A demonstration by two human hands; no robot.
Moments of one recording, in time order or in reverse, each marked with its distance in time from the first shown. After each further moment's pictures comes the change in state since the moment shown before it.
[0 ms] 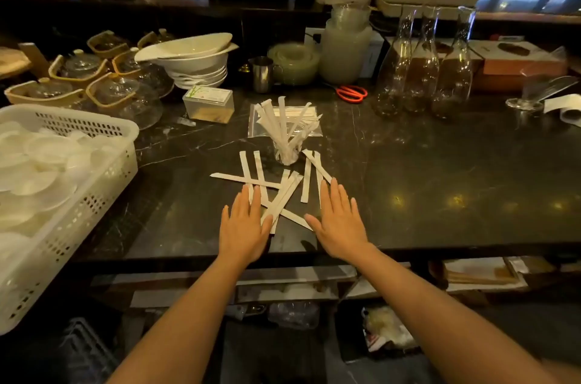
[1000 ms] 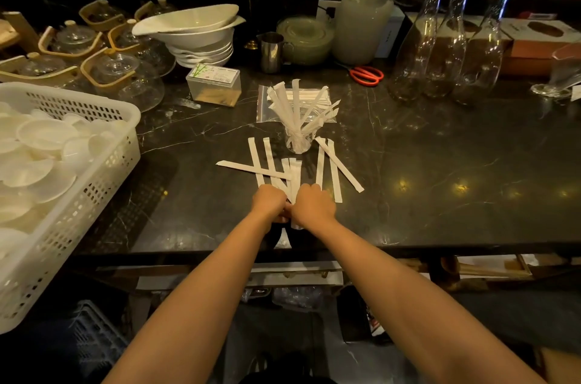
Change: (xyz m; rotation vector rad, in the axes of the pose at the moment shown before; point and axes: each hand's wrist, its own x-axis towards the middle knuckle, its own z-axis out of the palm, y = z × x) left_hand 0.060 0.022 -0.012 -0.878 -0.361 -0.562; right_hand 0.053 -0.069 0.011 0.171 -0.114 0.251
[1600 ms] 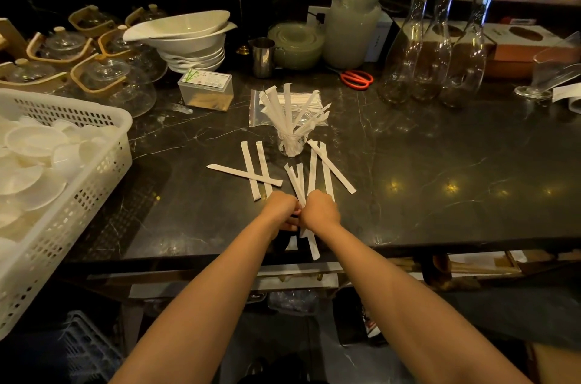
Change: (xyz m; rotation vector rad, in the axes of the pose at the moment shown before) left_hand -0.021 0.007 0.022 -0.122 -0.128 0.006; right_hand -0.006 0.019 -0.008 0.152 0.020 0.089
